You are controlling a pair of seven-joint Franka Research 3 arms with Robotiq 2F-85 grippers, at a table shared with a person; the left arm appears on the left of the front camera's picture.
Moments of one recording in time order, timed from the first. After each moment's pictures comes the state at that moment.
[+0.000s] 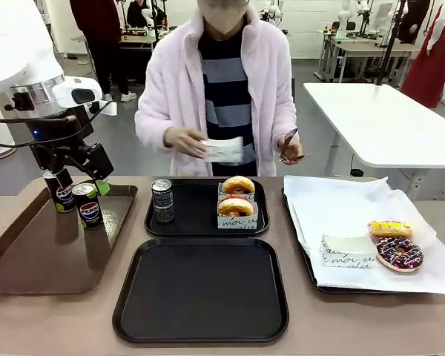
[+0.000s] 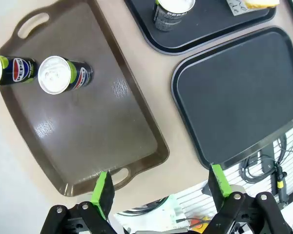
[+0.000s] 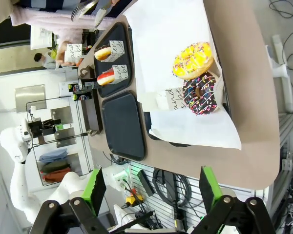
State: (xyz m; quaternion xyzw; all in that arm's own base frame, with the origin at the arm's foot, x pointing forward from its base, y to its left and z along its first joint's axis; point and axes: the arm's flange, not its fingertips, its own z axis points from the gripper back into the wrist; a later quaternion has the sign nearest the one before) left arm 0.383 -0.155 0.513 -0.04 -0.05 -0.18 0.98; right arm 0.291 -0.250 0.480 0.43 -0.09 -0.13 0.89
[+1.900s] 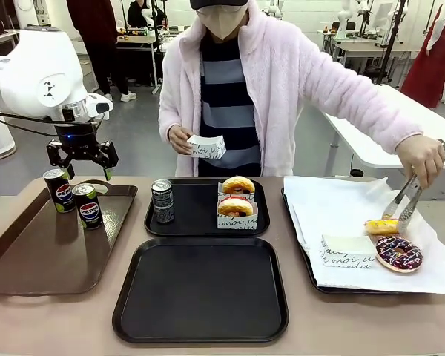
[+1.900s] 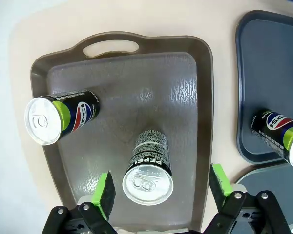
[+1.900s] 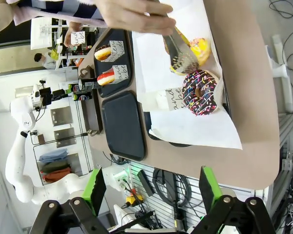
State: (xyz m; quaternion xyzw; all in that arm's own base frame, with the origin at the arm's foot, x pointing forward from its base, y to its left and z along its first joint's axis) left arm 0.536 -0.107 0.439 0.02 -0.06 0.01 1.00; right arm 0.291 -0.250 0.480 0.43 -0.09 -0.13 0.89
